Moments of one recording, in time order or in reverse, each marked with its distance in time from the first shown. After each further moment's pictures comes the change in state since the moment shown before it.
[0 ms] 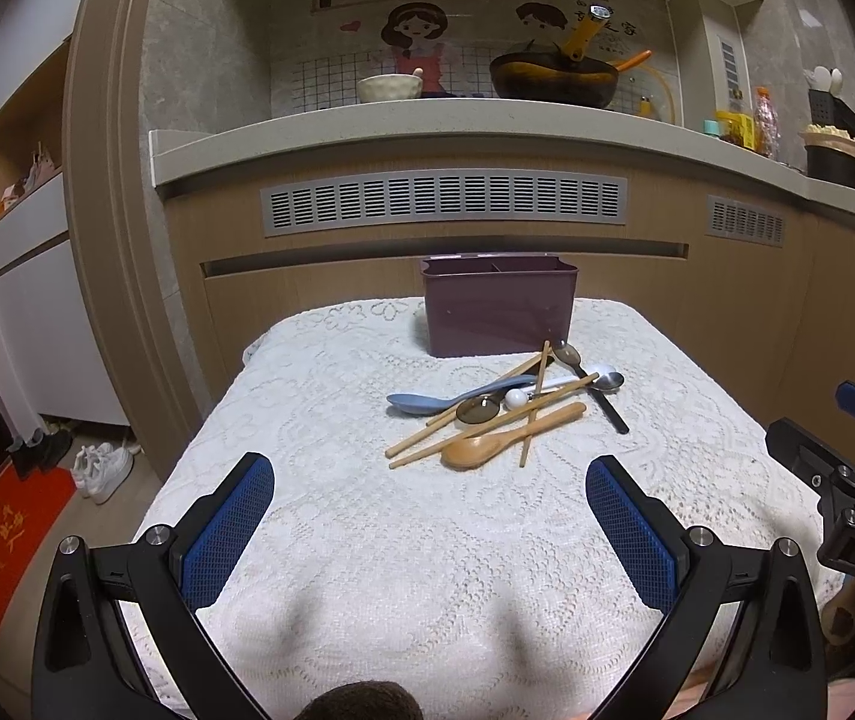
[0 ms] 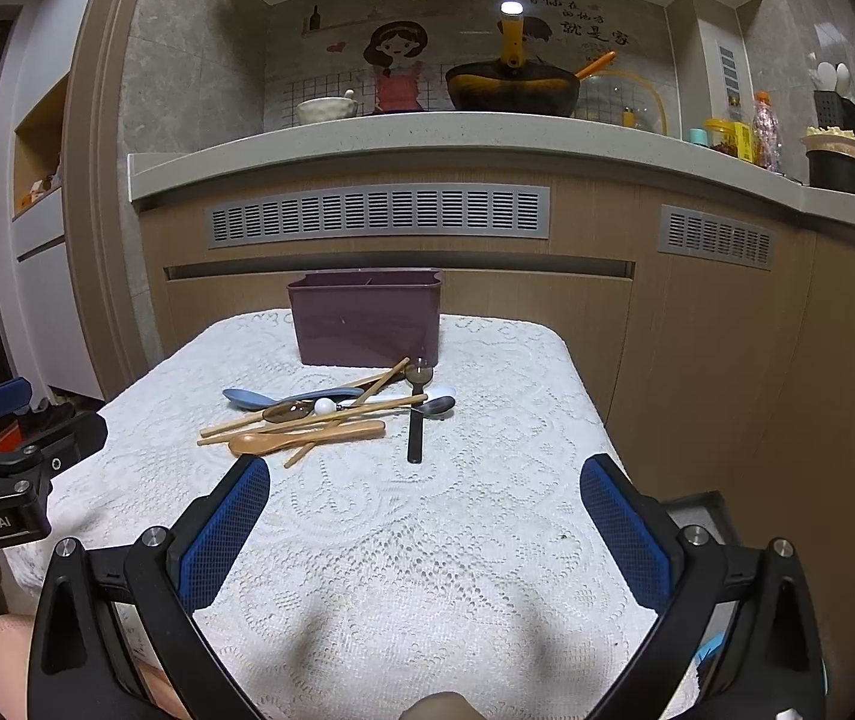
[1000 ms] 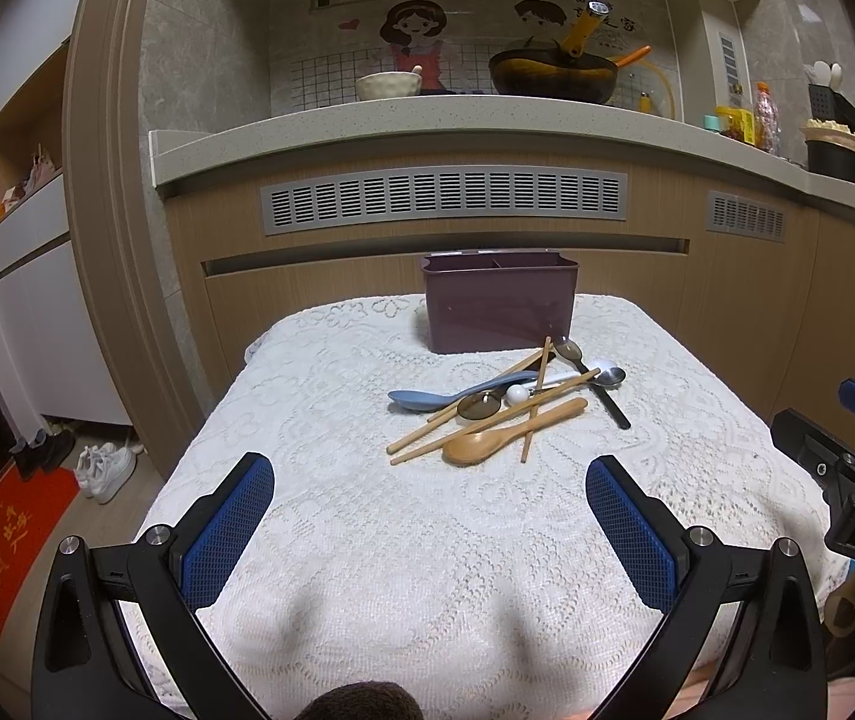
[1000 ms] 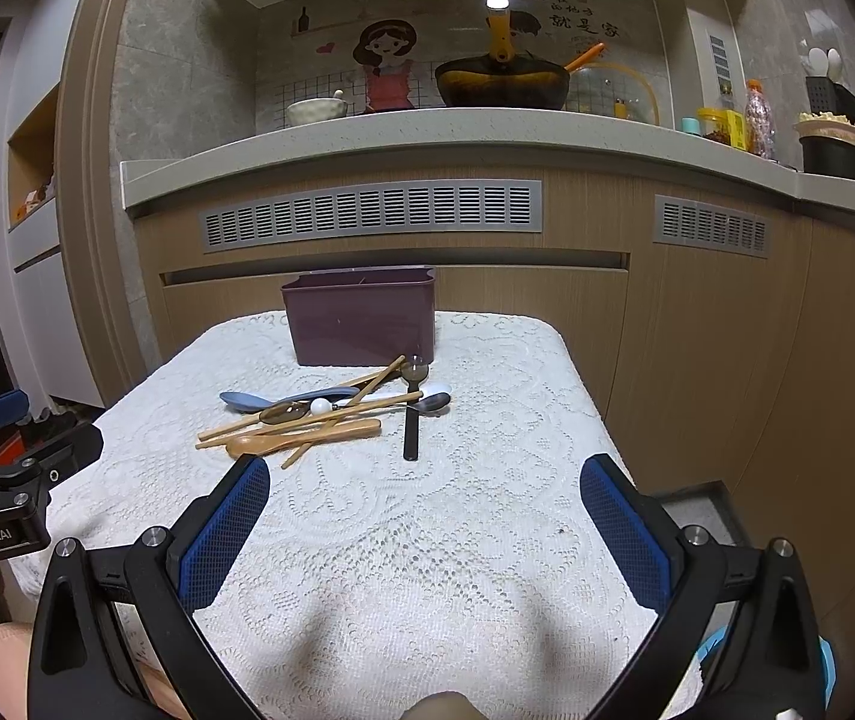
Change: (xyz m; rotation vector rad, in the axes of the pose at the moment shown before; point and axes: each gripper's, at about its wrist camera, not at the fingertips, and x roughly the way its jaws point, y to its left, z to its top) left arm 0.002 0.002 0.001 0.002 0.009 0.000; right arm 0.002 -0.005 0.000 0.029 0.011 0.001
